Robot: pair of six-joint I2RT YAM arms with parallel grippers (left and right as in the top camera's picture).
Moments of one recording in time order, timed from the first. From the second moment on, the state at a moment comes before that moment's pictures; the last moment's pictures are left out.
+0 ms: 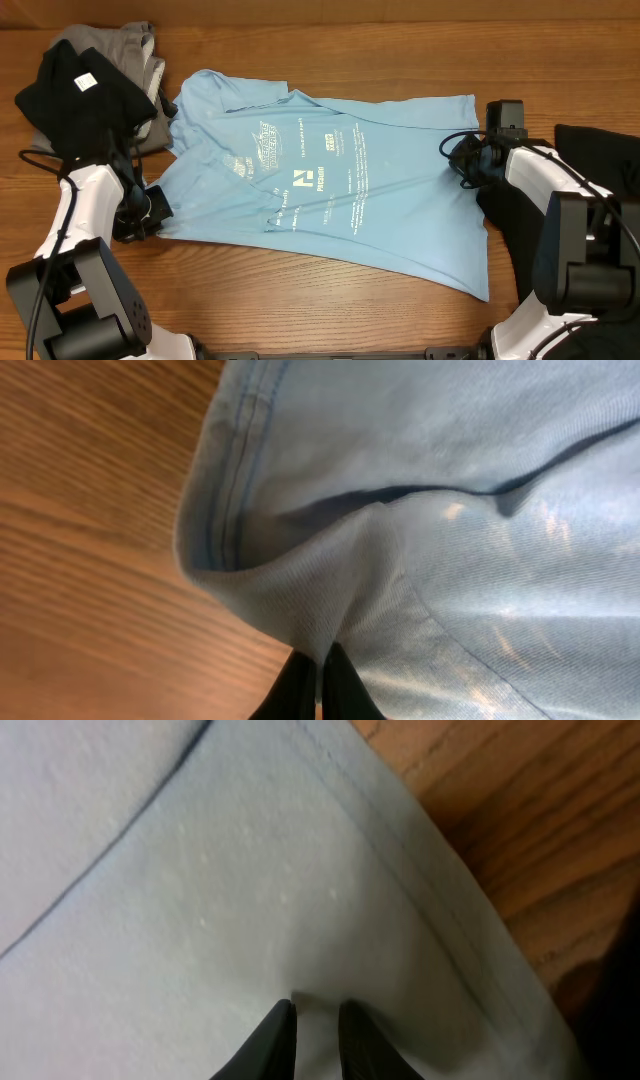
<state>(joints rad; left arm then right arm) 0.33 1.71 1.10 -1.00 -0.07 -0.19 -0.07 1.88 1.07 -0.42 -0.12 0.67</state>
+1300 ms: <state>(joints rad) 0.06 1.85 1.19 -0.61 0.18 0.16 -0.07 1.49 1.28 -0.97 -0.36 0.42</state>
